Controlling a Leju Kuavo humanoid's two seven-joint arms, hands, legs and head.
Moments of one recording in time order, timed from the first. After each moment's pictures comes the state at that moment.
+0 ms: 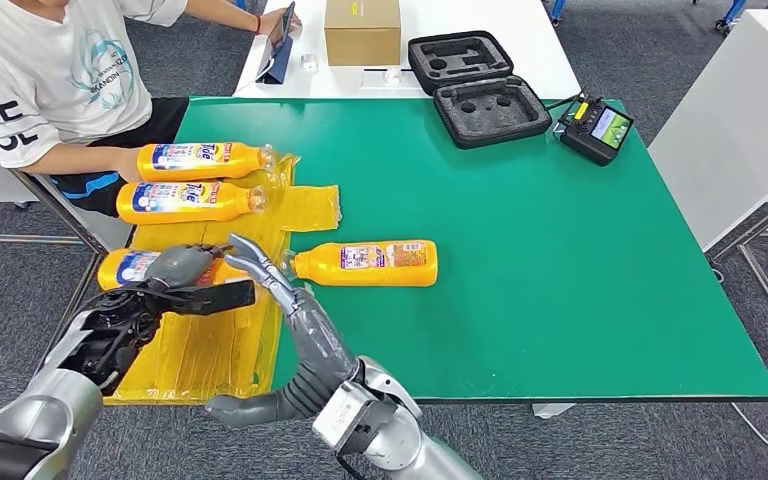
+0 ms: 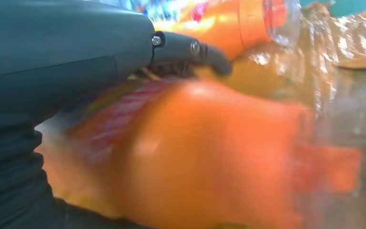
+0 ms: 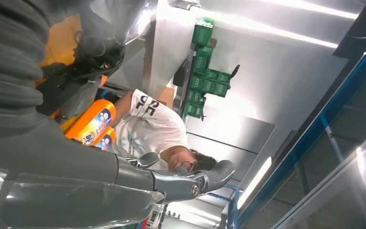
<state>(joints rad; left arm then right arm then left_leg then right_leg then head) -0.65 0.16 -0.22 -0.63 -1.00 -0.02 -0.38 -0.27 0.27 0.61 -1.37 0.13 -0.15 -0.70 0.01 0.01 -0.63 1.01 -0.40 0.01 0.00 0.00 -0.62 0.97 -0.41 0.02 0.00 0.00</state>
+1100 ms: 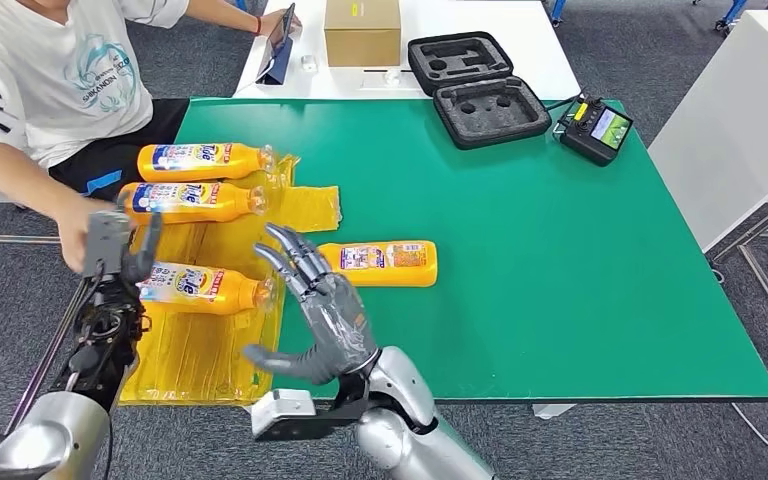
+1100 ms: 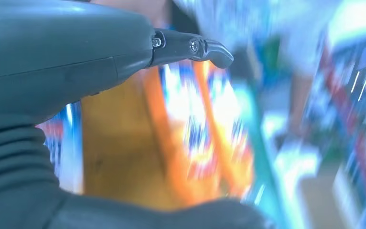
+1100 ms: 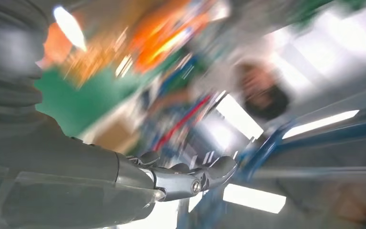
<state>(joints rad) -0.51 0.09 0.14 -0.80 -0.02 0.34 -0.58 -0.31 0.26 0.55 -1.22 0.76 -0.62 -0.47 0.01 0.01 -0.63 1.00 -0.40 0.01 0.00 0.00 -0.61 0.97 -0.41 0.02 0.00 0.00</state>
